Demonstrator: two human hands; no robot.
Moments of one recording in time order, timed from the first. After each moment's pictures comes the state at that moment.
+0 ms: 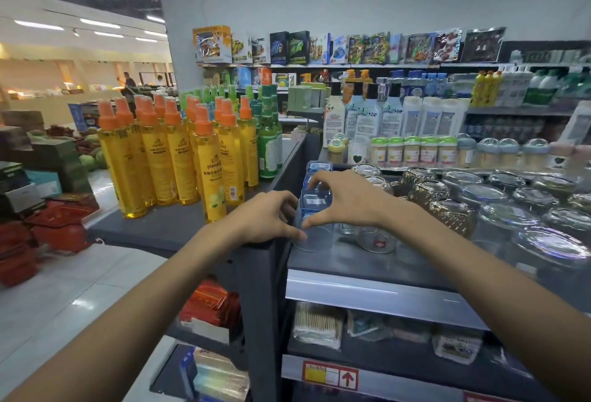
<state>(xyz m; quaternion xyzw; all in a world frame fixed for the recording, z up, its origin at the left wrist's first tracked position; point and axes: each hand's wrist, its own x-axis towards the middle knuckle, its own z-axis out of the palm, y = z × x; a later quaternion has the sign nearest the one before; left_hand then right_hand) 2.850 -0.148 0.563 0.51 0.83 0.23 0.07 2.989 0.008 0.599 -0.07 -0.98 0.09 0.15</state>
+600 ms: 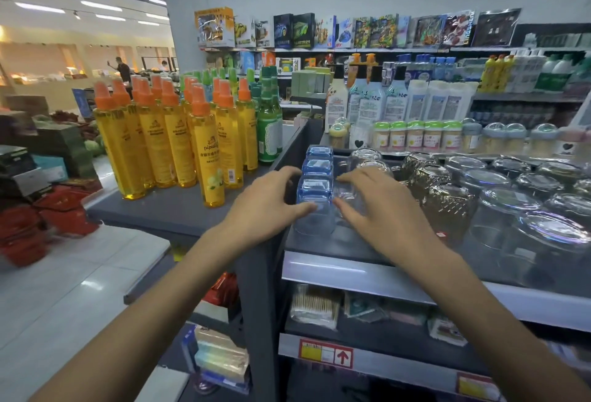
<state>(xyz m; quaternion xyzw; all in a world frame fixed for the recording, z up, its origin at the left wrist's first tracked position) 2.897 -0.159 0.561 0.46 0.83 0.30 -0.06 3.052 0.001 0.556 -0.09 -0.93 0.03 0.36</state>
